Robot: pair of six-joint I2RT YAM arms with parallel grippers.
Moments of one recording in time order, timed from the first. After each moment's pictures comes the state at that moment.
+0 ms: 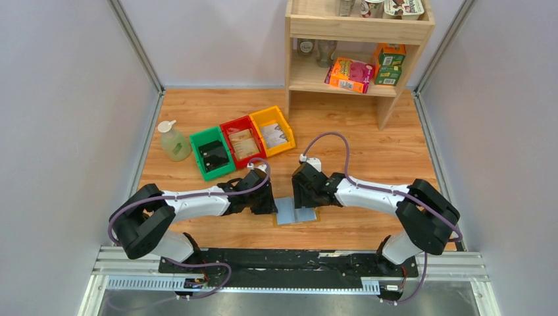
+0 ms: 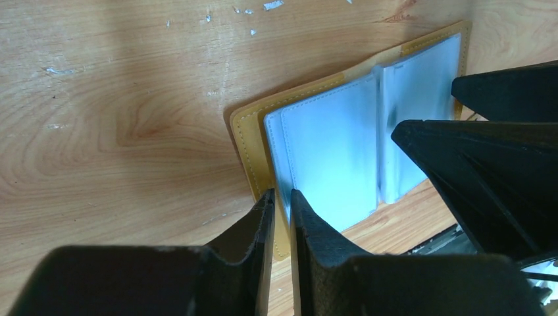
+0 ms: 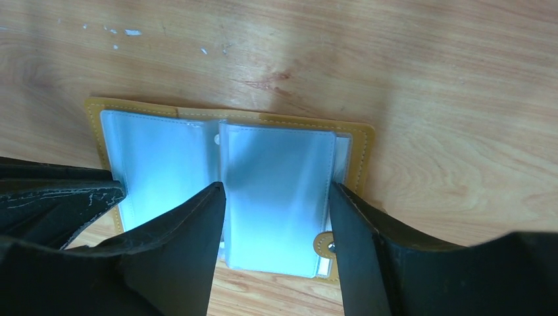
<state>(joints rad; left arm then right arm) -0.87 1.42 0.60 -0.11 0.04 -0.89 0.91 1.53 0.83 -0.40 0.18 0.72</state>
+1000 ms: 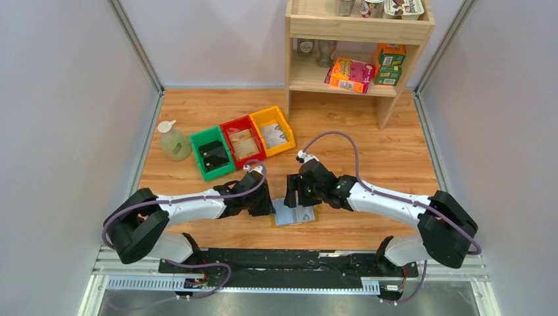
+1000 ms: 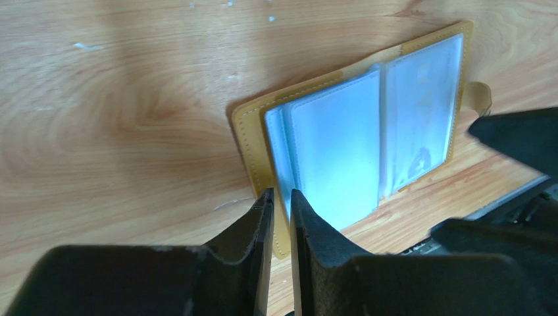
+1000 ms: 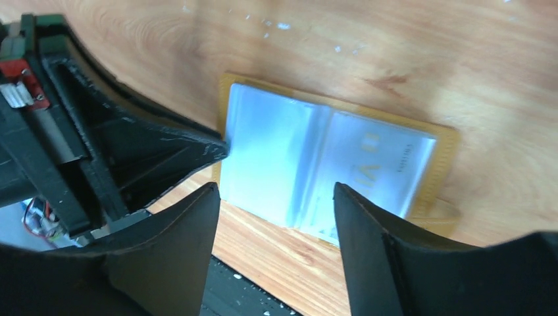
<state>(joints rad) -0.88 1.38 0.56 -0.10 0.03 -0.92 0.90 1.39 0.78 -0.25 -0.05 0.69</state>
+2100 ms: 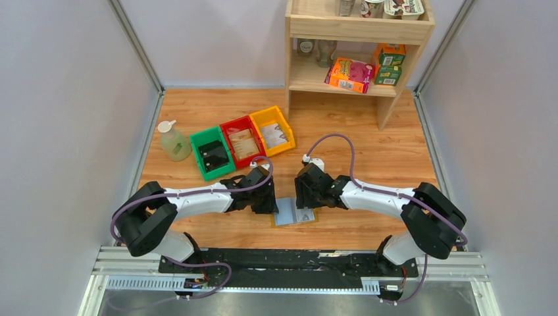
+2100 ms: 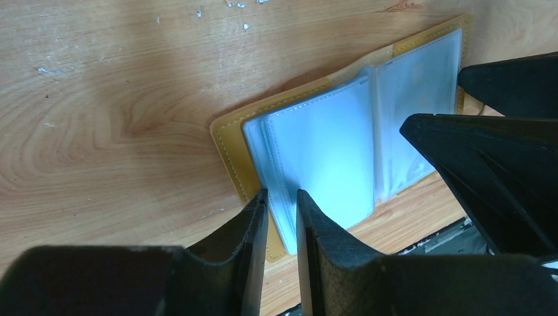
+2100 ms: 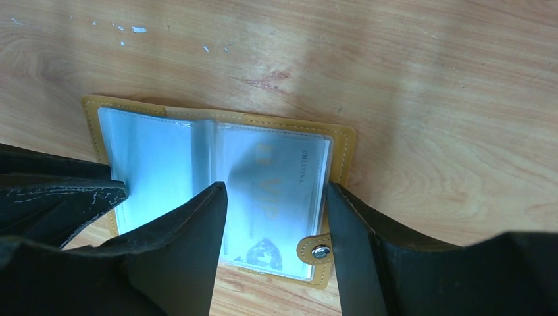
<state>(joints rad) -0.88 1.45 0.66 -0.19 0.06 -0.86 0.88 1.48 0.76 -0.31 0.13 0.69</state>
